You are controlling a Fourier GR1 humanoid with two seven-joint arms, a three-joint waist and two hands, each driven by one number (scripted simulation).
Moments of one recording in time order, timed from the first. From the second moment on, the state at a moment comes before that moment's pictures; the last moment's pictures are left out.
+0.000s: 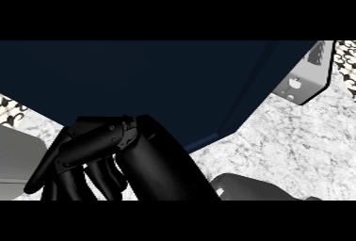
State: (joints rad) left arm 0.46 1.21 -0.32 -1.72 1.27 -0.28 -0.92; right arm -0.86 -0.02 0.66 -1.88 -0.09 -0.48 0.59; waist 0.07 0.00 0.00
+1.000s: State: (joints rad) left arm 0.51 1.16 -0.23 -1.74 1.23 -0.35 -0.85; right arm -1.13 -0.01 0.47 -1.26 -0.63 0.24 0.58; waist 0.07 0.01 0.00
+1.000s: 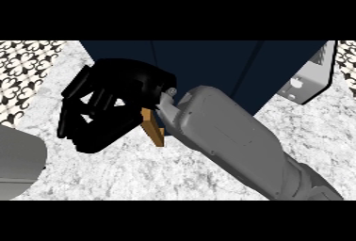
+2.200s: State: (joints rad) left arm 0.54 1.08 -0.13 -1.75 1.19 -0.41 -0.74; right arm -1.22 -0.01 0.32 -0.82 -0.77 0.58 0.39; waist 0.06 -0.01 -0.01
